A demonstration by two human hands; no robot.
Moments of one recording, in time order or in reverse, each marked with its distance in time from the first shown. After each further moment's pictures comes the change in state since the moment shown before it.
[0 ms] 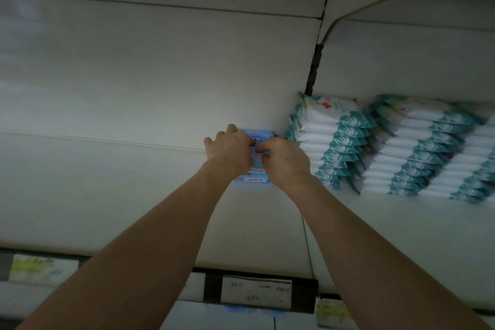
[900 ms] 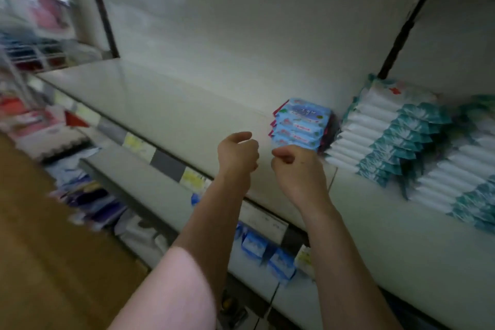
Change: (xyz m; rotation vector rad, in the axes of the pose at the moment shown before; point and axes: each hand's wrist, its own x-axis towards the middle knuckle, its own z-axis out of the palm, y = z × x) left_hand -0.132 0.023 0.011 -1.511 0.455 -0.877; right_hand -0.096 0.004 0.004 0.488 -0.174 -0.104
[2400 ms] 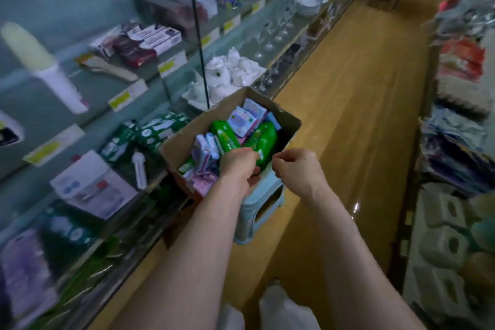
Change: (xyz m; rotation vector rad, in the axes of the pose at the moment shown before) left_hand -0.585 -0.255 -0.508 -0.684 1.358 -0.196; right_hand -0.684 -0.095 0.168 -0.113 -1.517 -0.700
